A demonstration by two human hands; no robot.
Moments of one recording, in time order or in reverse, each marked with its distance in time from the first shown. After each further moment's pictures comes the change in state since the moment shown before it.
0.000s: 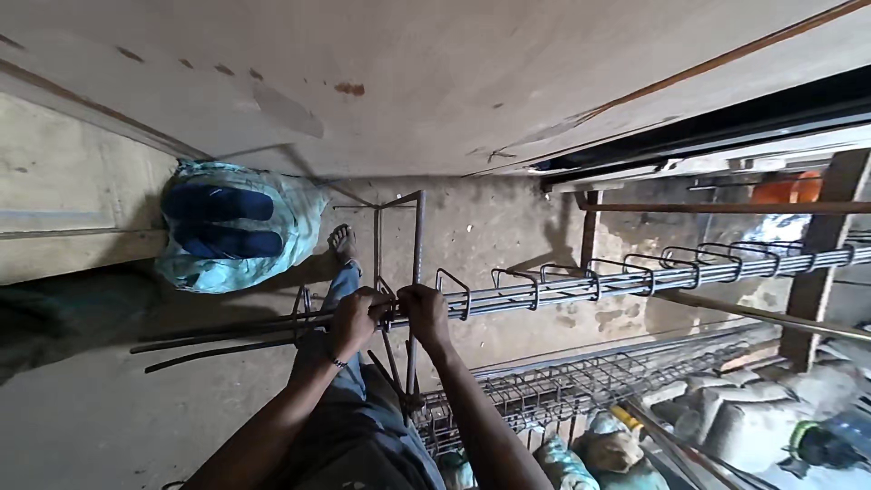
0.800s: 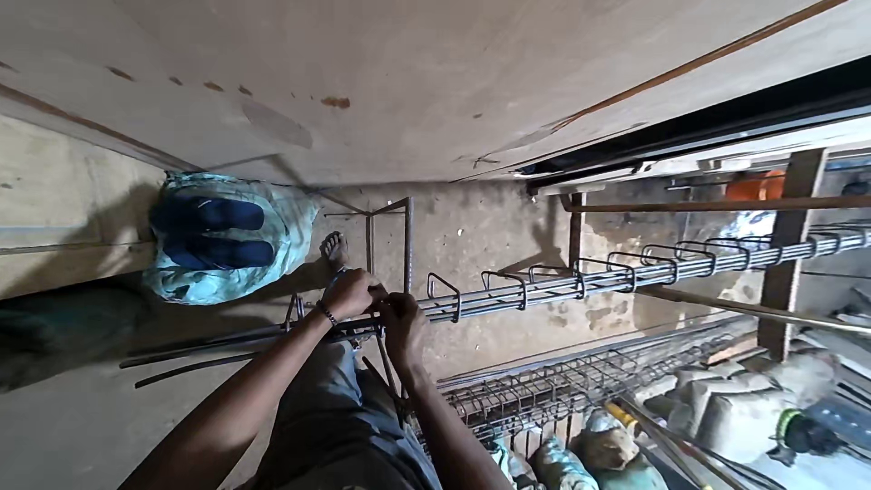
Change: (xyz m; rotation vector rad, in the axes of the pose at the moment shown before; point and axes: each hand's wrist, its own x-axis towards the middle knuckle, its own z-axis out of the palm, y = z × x) left_hand 0.062 0.021 -0.042 0.226 -0.414 -0.013; right_hand -0.027 -0.007 0.039 0.154 0.251 0.018
